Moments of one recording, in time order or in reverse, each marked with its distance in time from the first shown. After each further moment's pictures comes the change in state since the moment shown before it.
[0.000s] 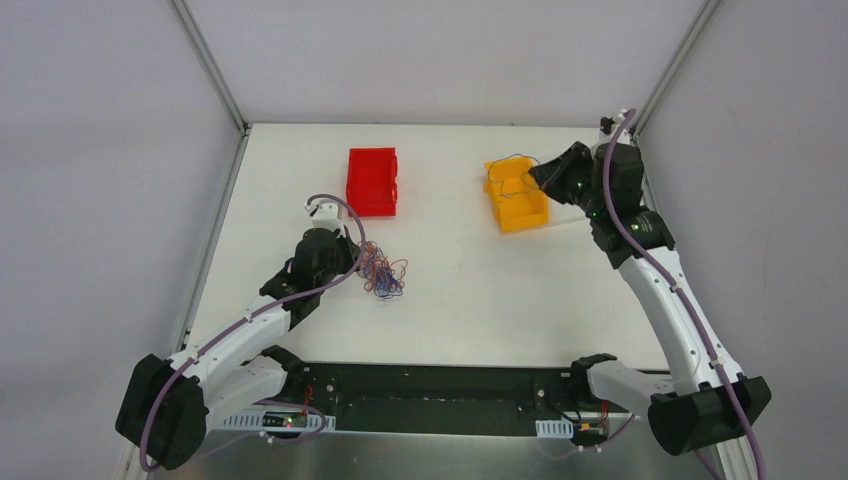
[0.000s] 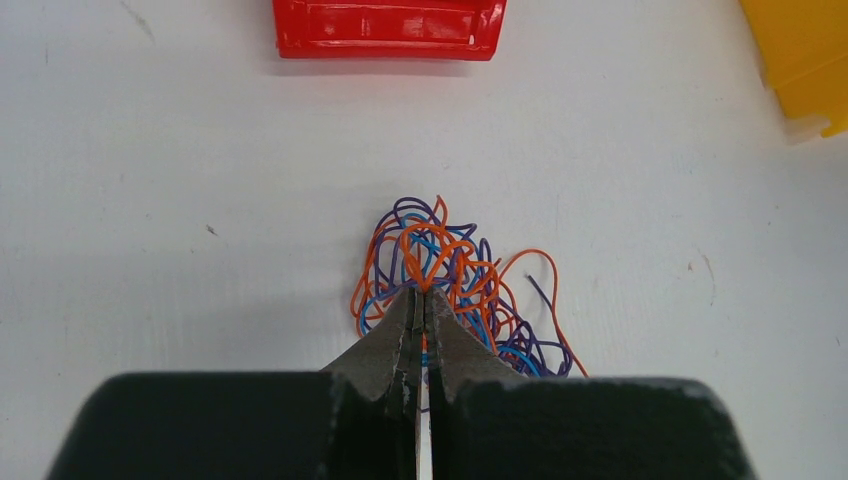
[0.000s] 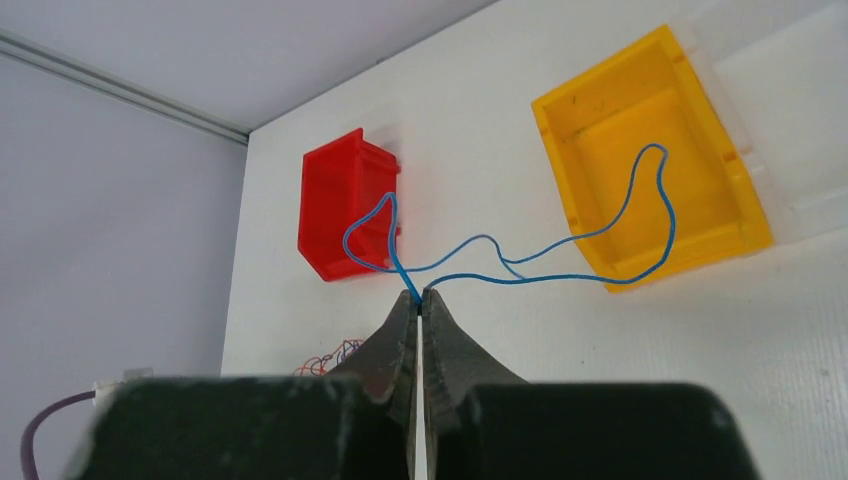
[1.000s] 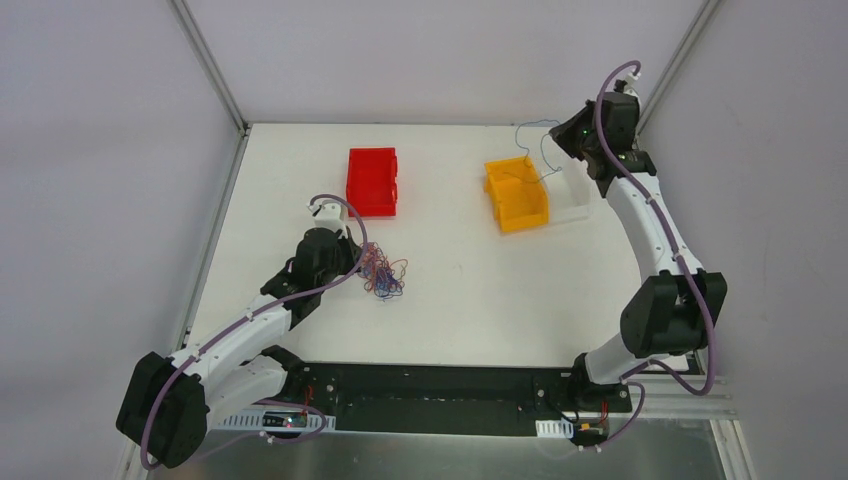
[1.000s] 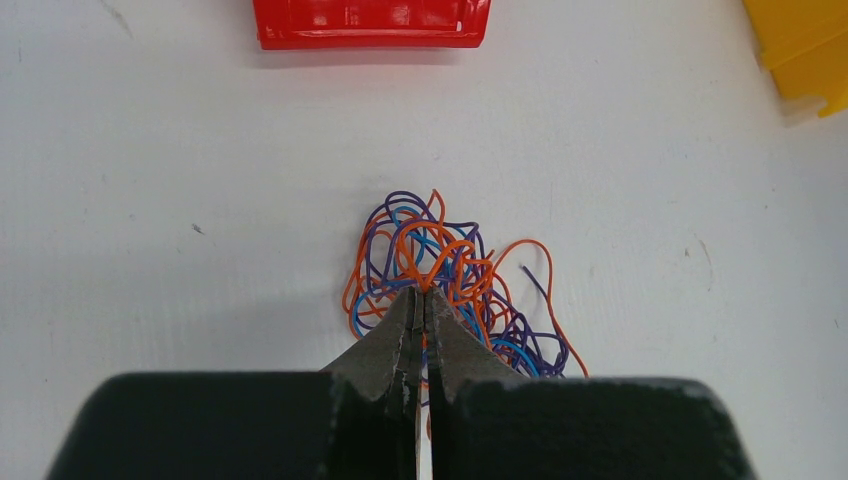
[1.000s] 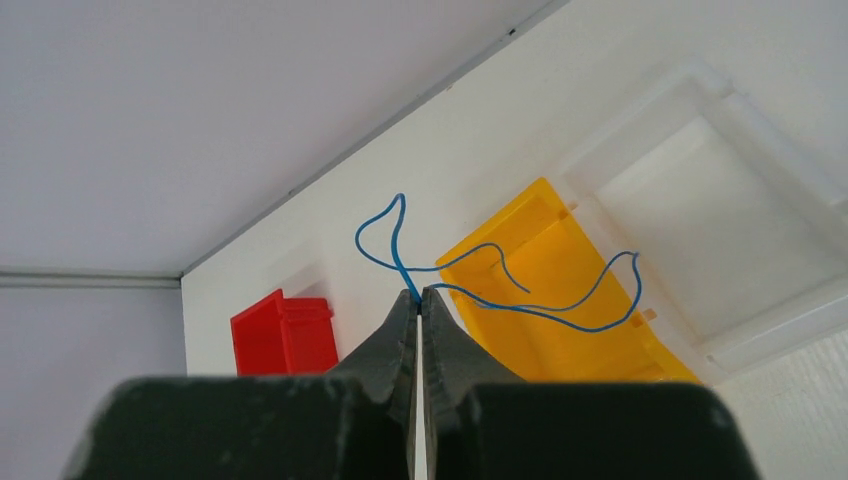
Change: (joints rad) left arm 0.000 0.011 0.000 0.003 0.029 0.012; right arm -0.157 0.473 0.319 0.079 0.056 0.032
